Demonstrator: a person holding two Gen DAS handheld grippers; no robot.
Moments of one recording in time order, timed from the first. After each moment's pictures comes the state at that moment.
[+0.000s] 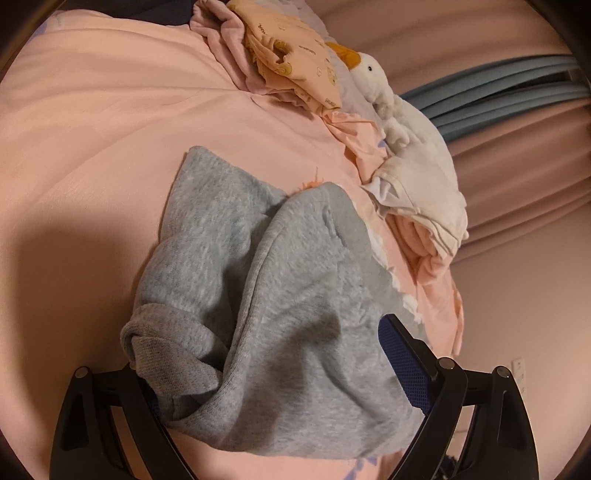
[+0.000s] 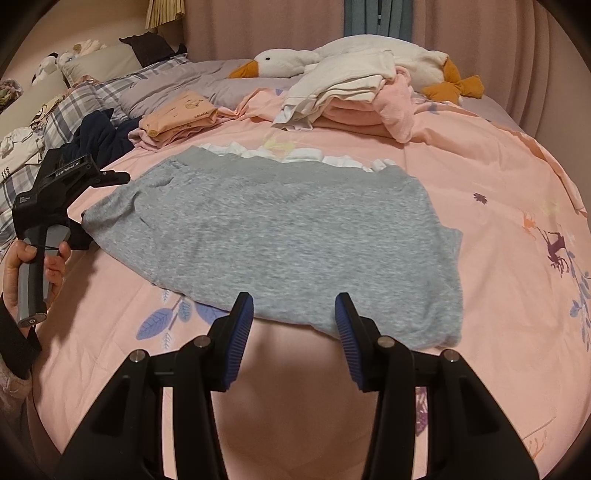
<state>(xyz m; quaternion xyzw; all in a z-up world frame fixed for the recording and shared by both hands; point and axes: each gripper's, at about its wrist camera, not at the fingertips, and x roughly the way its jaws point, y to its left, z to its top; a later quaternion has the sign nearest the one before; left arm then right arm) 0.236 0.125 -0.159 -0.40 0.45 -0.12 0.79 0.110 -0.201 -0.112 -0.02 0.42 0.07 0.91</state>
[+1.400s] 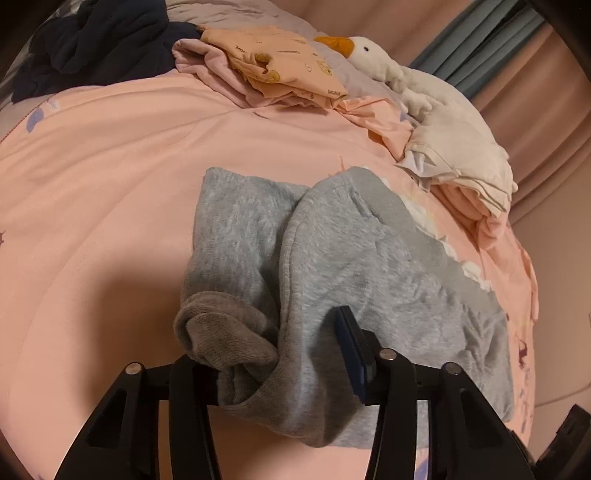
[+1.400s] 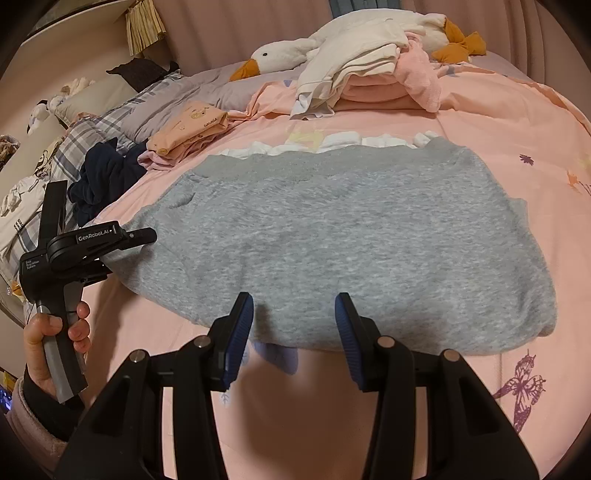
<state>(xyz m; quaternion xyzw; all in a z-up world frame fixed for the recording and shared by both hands) 0.228 0.102 -0.148 -0.23 0.47 -0.04 0.85 0.139 -0.173 -0.133 0.09 0.43 0.09 0.89</state>
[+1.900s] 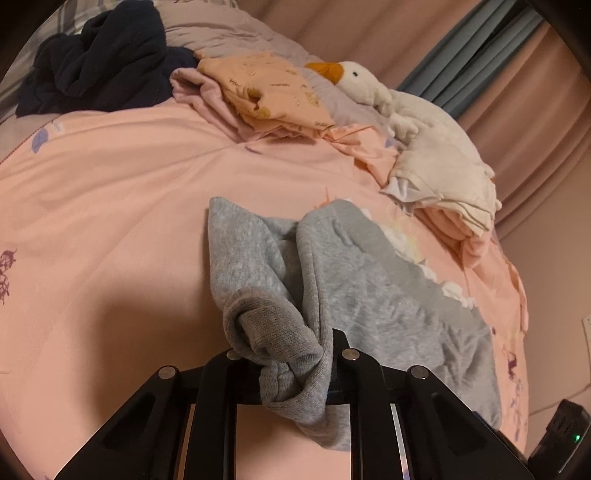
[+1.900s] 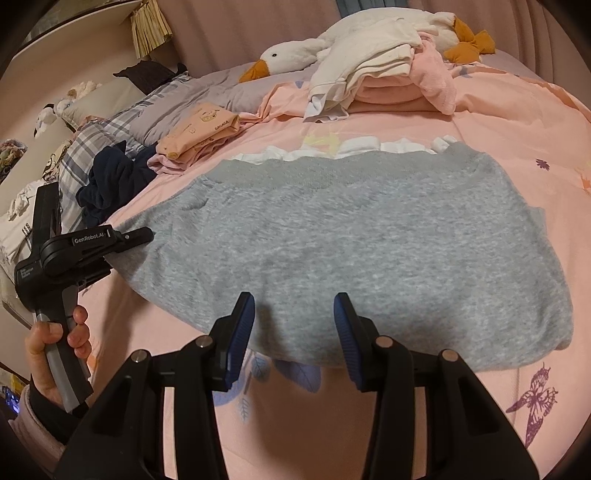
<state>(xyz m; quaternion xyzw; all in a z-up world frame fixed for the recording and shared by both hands) 0.221 0.105 -0.126 -0.24 0.43 -0.05 0.87 0.151 -0.167 -0.130 0.10 0.43 0.12 0.89</state>
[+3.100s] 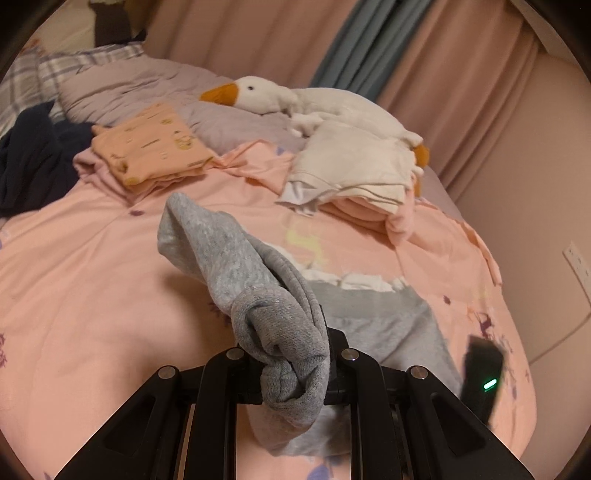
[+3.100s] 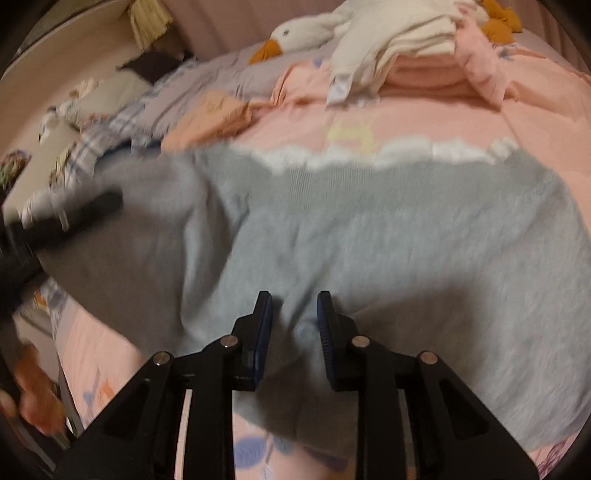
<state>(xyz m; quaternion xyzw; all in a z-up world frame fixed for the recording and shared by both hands) 0.217 0.006 -0.053 -0.15 0.39 -0.14 0.90 0.213 -0.147 -0.143 0.12 0.48 0.16 0.86</state>
